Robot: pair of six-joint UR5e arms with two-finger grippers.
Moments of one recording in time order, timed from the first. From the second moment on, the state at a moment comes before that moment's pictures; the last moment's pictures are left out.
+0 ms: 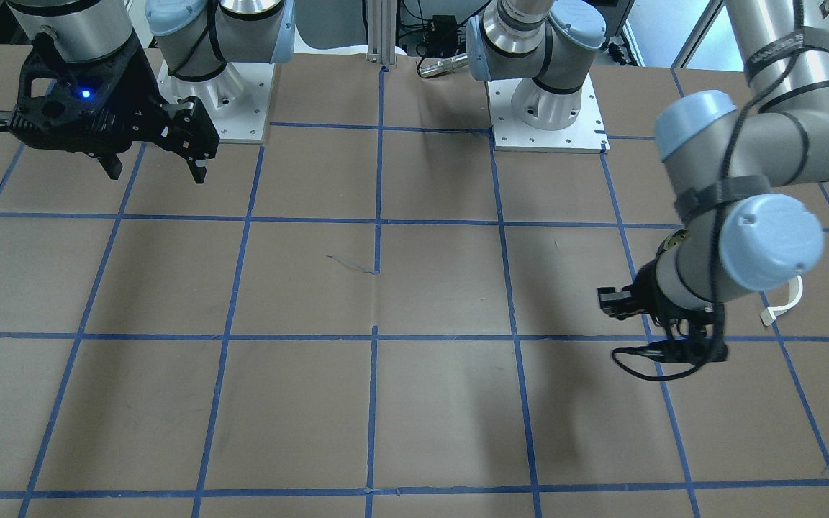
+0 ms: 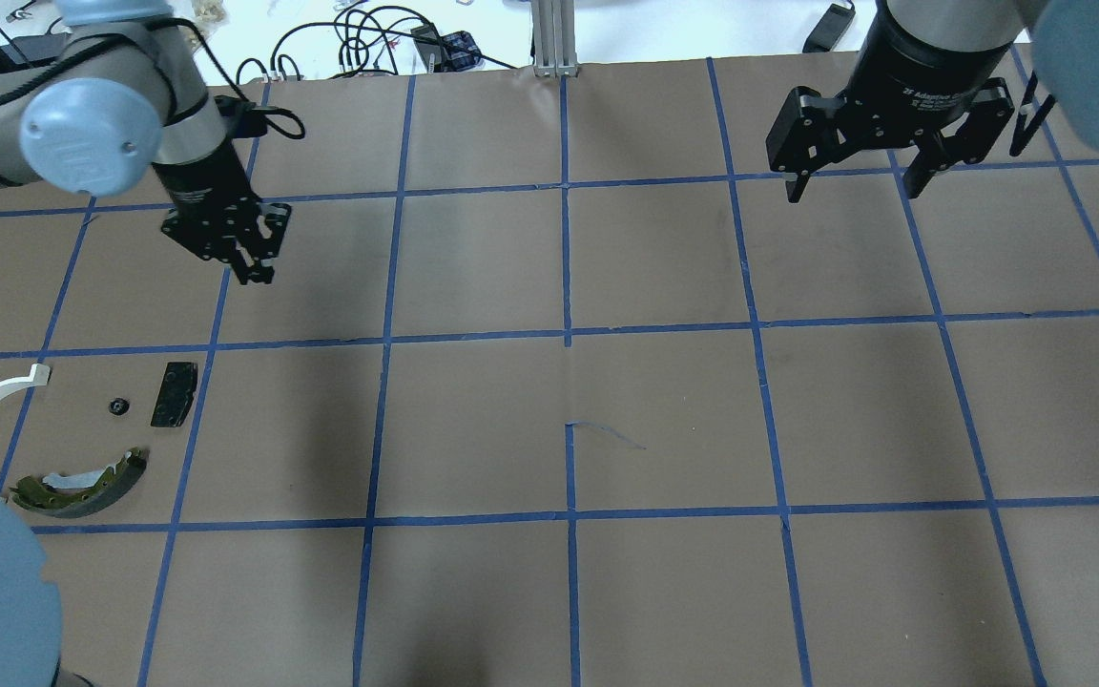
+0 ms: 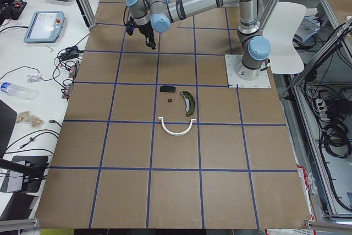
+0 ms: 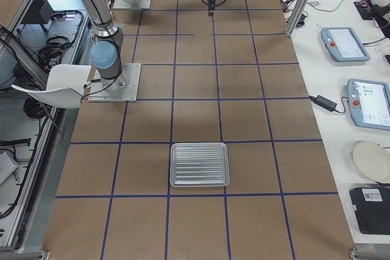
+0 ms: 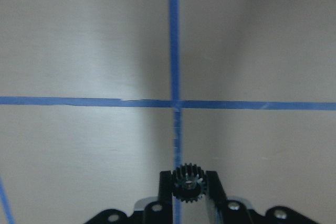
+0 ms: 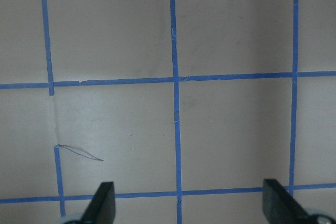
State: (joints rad) left arm -1.34 -1.93 -1.55 -1.45 1.67 0.20; right arm 1.59 -1.57 1.52 -1.56 -1.59 0.04
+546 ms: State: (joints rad) left arm -1.10 -1.96 -1.56 -1.43 1.72 0.48; right arm 1.59 -1.58 1.52 -1.56 -1.59 0.04
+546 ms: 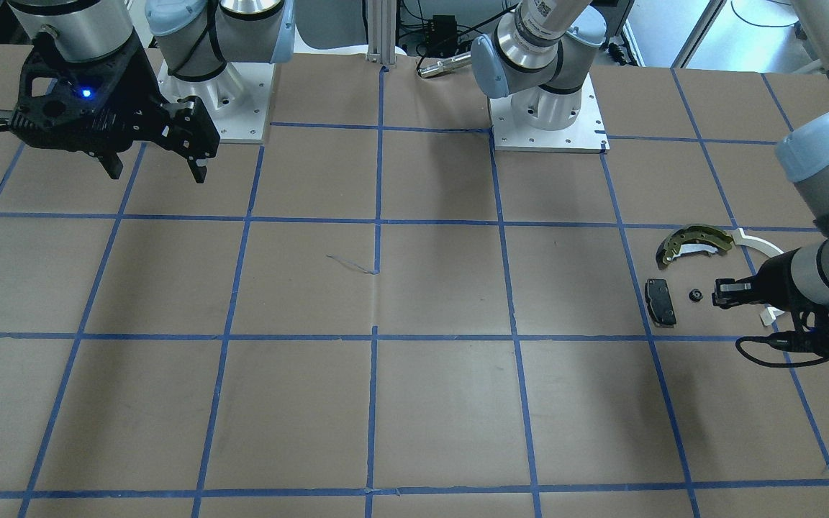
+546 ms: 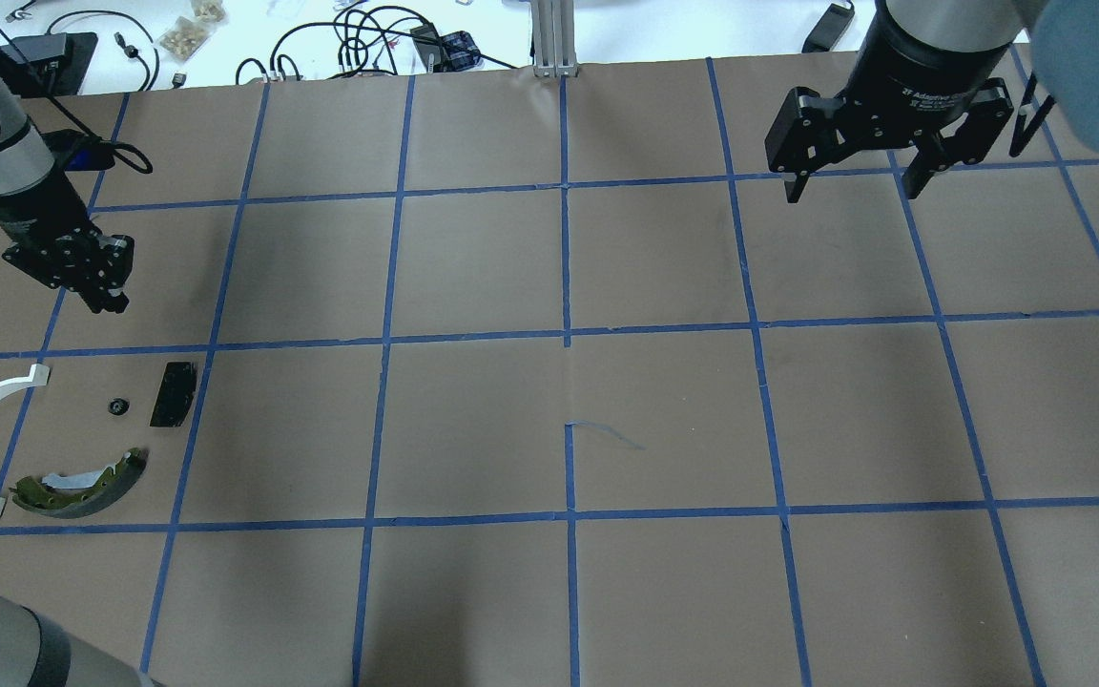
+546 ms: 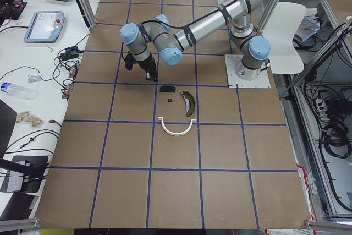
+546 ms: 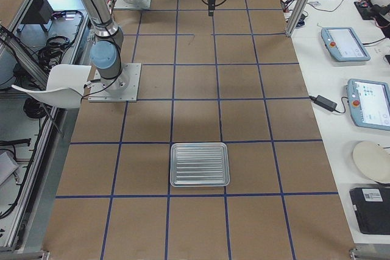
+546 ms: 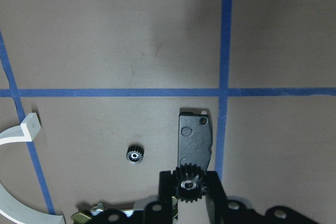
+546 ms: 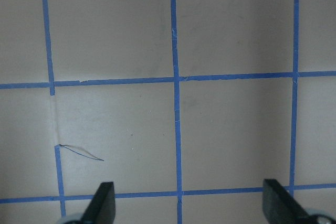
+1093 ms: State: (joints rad) left arm -1.01 -1.99 -1.69 -1.19 1.72 0.67; right arm 1.59 -1.57 1.52 -1.56 -1.59 0.04
